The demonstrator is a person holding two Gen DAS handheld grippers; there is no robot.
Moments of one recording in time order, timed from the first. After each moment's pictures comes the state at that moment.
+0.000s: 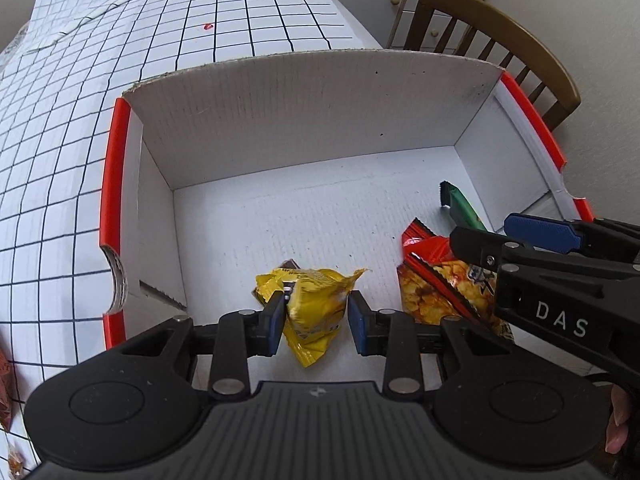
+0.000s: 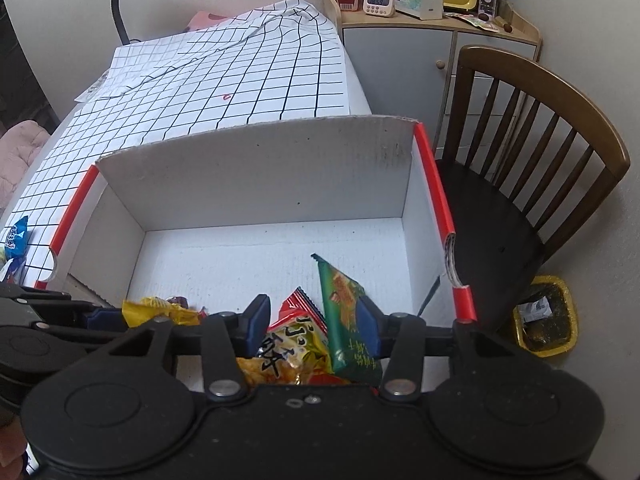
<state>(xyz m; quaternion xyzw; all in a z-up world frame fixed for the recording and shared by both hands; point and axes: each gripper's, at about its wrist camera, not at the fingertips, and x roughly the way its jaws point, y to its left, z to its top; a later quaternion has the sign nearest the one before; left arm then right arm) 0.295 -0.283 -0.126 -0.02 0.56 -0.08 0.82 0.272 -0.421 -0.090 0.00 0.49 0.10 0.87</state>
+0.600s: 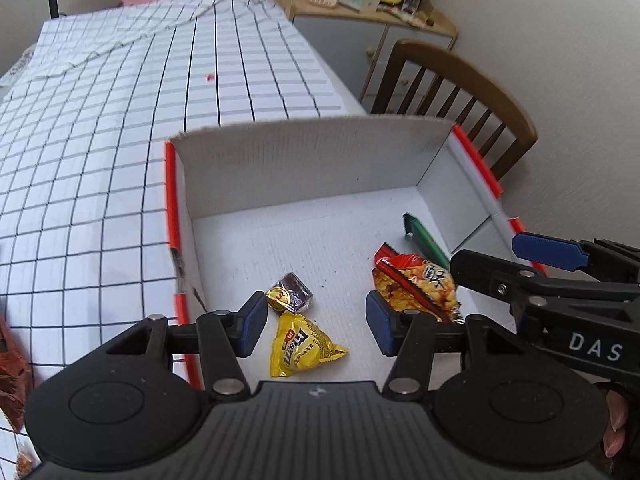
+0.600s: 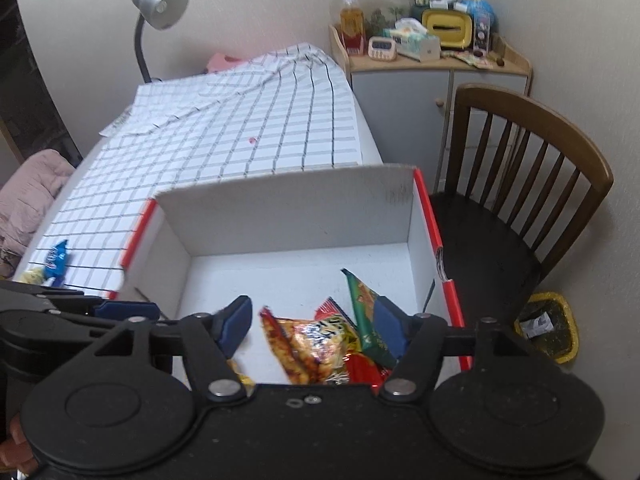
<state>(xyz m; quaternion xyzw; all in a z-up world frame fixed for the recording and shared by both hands) 0.250 -0.252 -0.069 -0.05 0.49 -0.11 0.86 0.220 -0.413 -0.033 0.02 0.42 0.11 0.90</state>
